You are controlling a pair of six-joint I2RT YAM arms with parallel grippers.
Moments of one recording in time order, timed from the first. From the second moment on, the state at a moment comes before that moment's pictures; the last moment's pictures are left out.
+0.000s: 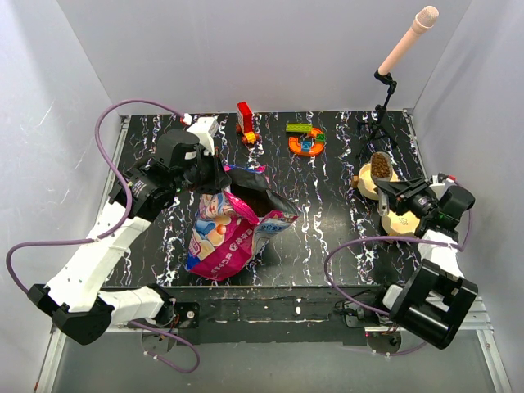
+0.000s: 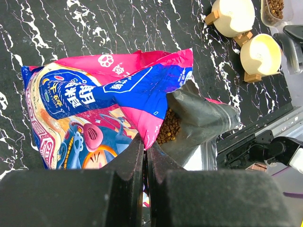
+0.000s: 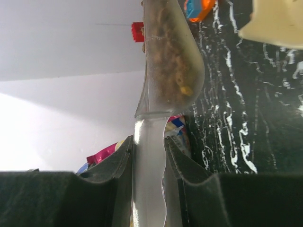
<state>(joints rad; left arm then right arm) -0.64 1.18 1.49 -0.89 0.01 -0.42 -0.51 1.11 0.50 0.28 -1.03 1.20</state>
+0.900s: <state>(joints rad) -0.64 1.17 1.49 -0.89 0.00 -0.41 -0.56 1.32 0.63 -0.17 -0.96 0.88</state>
